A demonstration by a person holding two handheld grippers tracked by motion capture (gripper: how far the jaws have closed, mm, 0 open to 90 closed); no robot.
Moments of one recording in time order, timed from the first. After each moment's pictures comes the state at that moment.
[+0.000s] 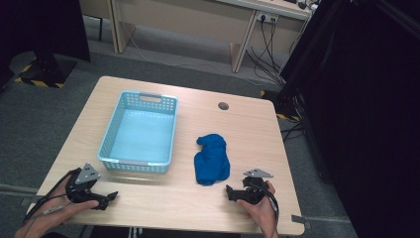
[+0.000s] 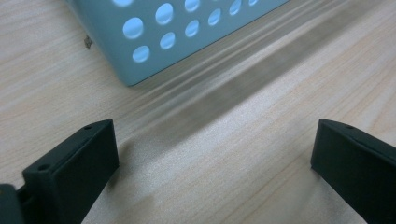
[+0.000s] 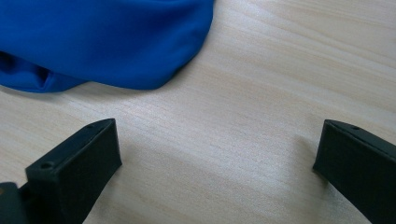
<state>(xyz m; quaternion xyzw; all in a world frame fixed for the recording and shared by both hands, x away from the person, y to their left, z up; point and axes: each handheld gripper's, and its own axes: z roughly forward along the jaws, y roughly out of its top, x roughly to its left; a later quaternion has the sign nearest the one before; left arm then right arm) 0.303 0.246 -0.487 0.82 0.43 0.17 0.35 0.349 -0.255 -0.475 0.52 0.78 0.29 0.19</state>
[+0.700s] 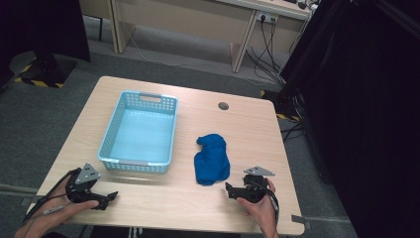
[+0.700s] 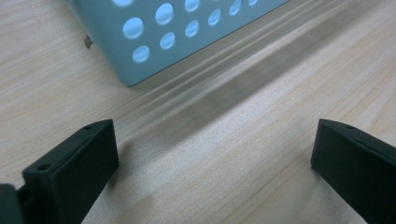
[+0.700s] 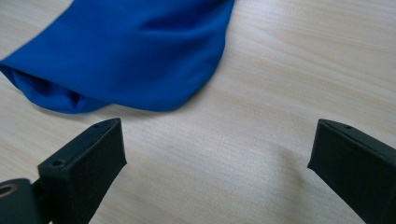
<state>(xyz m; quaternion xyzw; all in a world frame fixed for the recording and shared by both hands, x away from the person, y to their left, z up) 0.303 0.246 -0.487 0.82 0.43 0.17 0.35 0.351 -0.253 -0.464 0.51 0.78 0.31 0.18</state>
